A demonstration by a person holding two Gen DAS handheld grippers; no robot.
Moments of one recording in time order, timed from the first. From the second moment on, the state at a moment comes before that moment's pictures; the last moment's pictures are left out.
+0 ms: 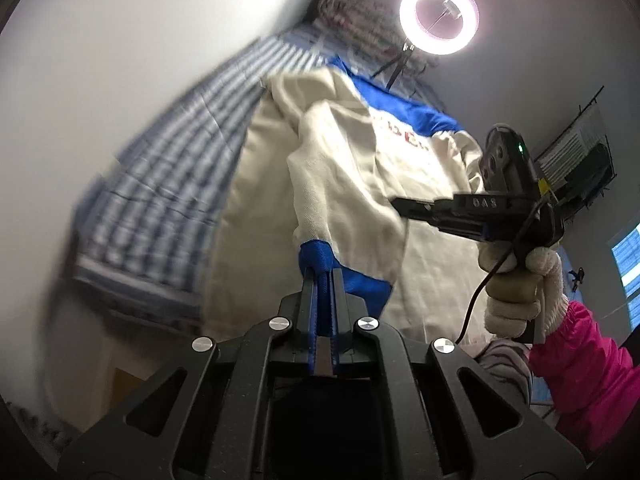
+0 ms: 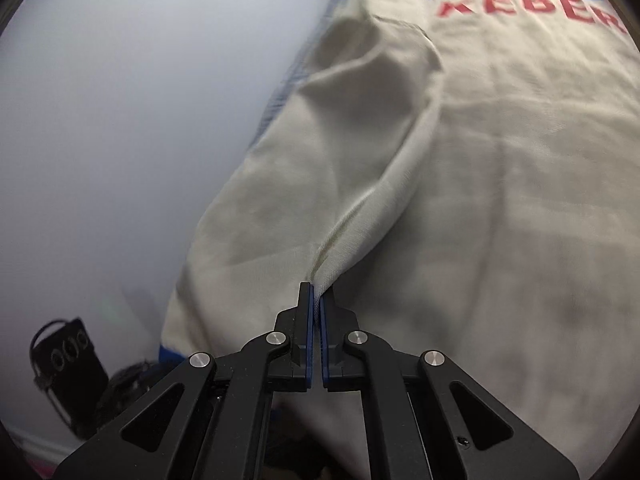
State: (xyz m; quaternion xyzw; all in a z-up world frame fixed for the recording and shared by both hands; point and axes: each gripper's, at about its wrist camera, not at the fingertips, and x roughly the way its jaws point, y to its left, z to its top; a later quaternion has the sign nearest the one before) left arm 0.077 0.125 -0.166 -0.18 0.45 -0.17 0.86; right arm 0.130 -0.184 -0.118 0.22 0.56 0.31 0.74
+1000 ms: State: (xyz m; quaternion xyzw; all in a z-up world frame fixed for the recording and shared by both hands) left arm 0.093 0.111 -0.262 -0.22 0.53 -0.21 0.79; right arm 0.324 -0.063 -0.108 -0.04 0.50 0.27 0.82
